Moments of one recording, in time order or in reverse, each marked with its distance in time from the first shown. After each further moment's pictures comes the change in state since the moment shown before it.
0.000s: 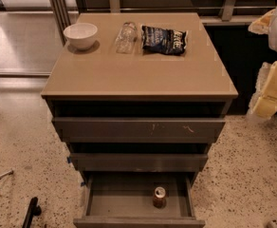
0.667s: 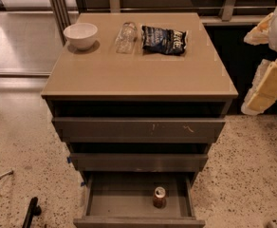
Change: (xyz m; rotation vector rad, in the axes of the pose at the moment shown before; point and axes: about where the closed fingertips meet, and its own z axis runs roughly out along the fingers) arm 0.000 0.000 0.000 0.000 0.000 0.000
